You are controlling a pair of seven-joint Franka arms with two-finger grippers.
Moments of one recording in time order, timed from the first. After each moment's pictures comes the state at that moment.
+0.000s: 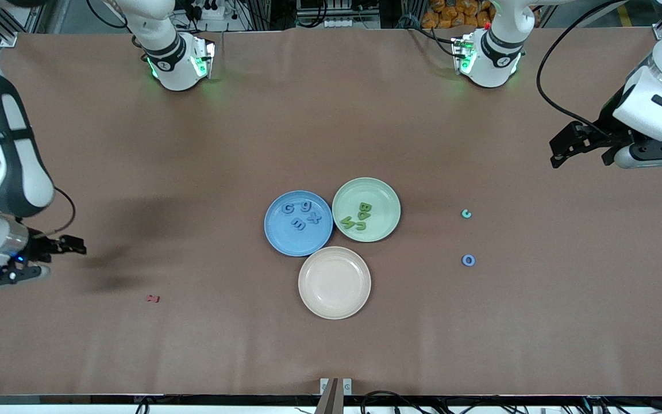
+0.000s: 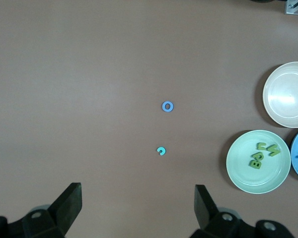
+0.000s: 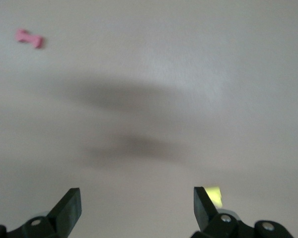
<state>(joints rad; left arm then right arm) -0.01 -0.03 -0.16 -1.63 0.00 1.71 -0.23 -0.48 0.55 0.27 -1.64 -0.17 2.12 -0.38</state>
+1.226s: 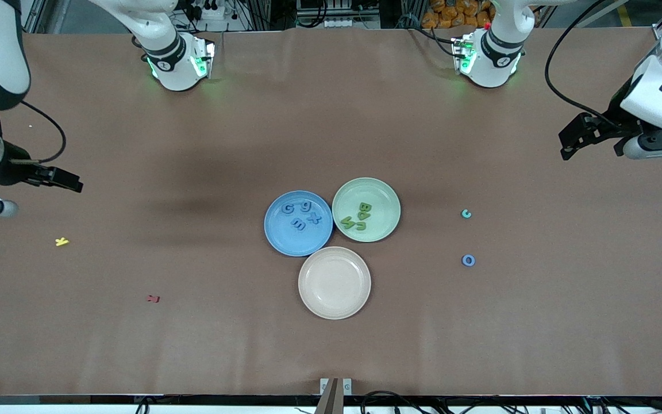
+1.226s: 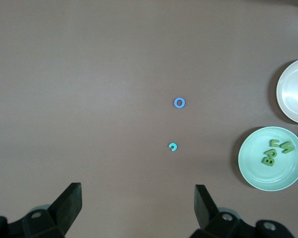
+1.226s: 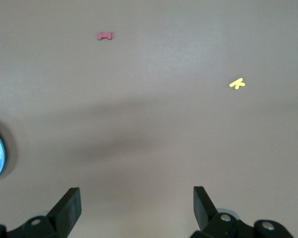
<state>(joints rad) -0.04 -0.05 -0.13 -1.63 0.04 1.68 -0.23 -0.17 0.07 0.10 -1.75 0.00 1.72 0.09</state>
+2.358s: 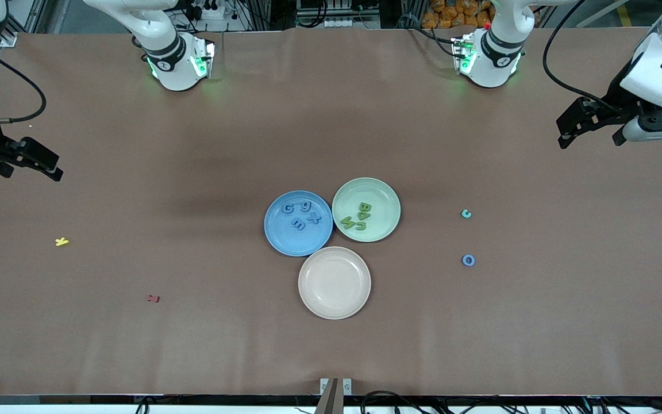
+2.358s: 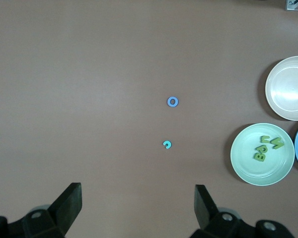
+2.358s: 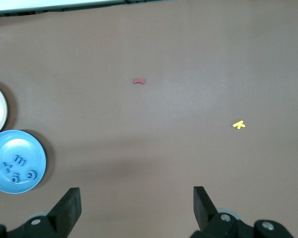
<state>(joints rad) -0.05 -0.09 -0.13 -1.63 0.03 1.66 -0.23 -0.03 0.01 0.03 -1.59 0.01 1.70 0.09</state>
